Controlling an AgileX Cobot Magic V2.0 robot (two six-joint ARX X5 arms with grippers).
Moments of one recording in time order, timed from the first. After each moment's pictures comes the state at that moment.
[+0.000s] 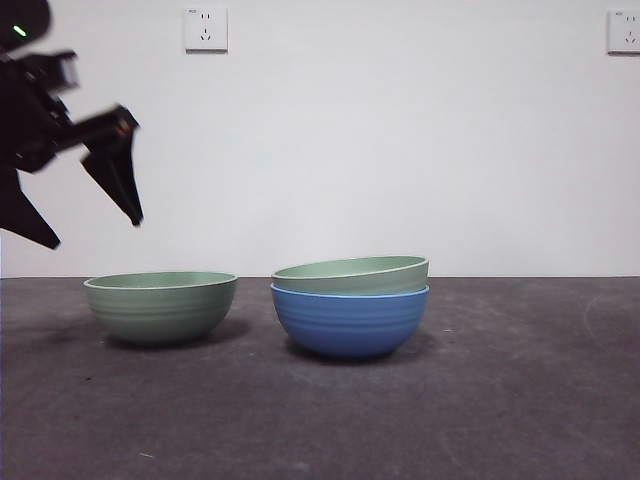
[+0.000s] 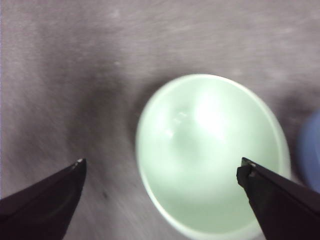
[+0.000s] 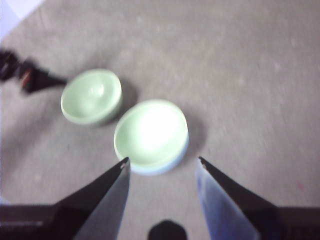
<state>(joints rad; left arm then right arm) -0.12 1.53 1.06 -0.43 0.21 -0.11 0.50 0.97 1.26 -0.91 -0.08 0.10</state>
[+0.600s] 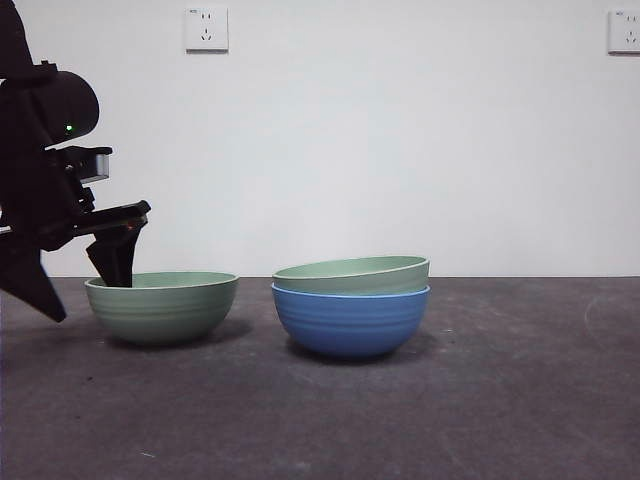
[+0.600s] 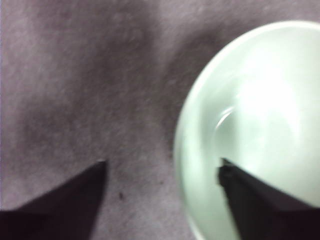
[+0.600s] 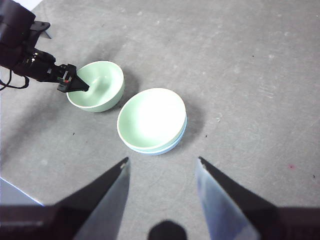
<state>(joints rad) -0.14 1.76 1.13 -0.47 0.13 -0.11 0.50 0.87 1.26 -1.00 -0.07 0.10</state>
